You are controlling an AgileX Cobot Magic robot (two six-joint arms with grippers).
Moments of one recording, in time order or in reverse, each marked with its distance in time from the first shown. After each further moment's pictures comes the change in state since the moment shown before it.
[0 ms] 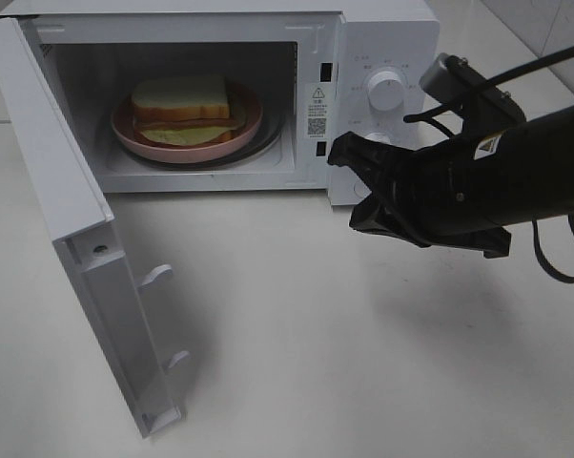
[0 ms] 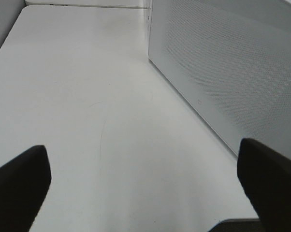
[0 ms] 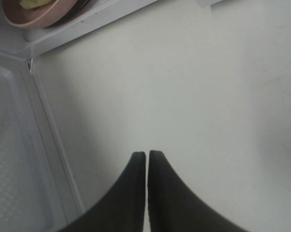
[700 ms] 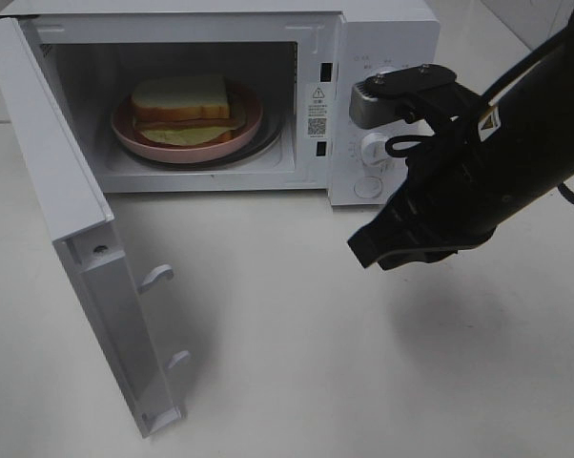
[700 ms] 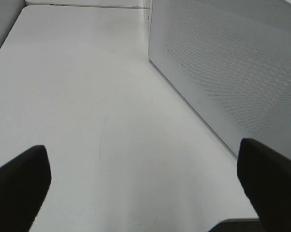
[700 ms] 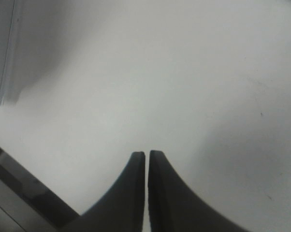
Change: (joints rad) left arm 0.000 0.000 0.000 0.000 0.000 0.000; right arm 0.000 0.000 -0.173 -0.244 0.496 -0.539
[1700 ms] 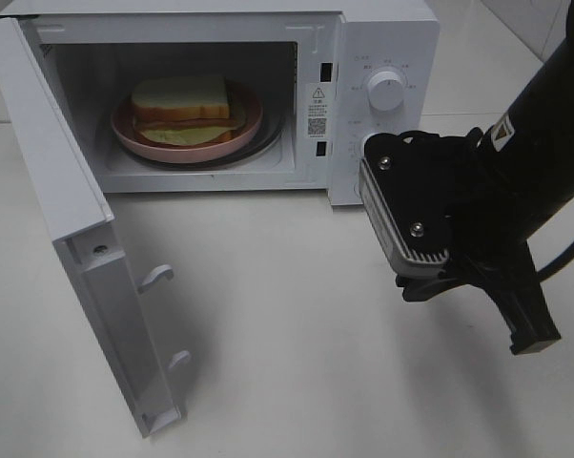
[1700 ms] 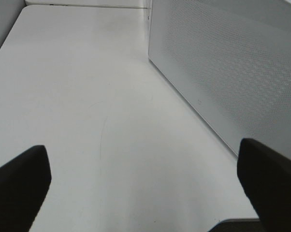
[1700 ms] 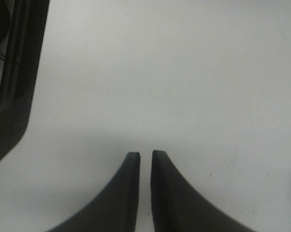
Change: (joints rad) left arm 0.000 0.000 0.000 0.000 0.000 0.000; right arm 0.000 -0.001 -0.022 -0.045 0.179 -1.131
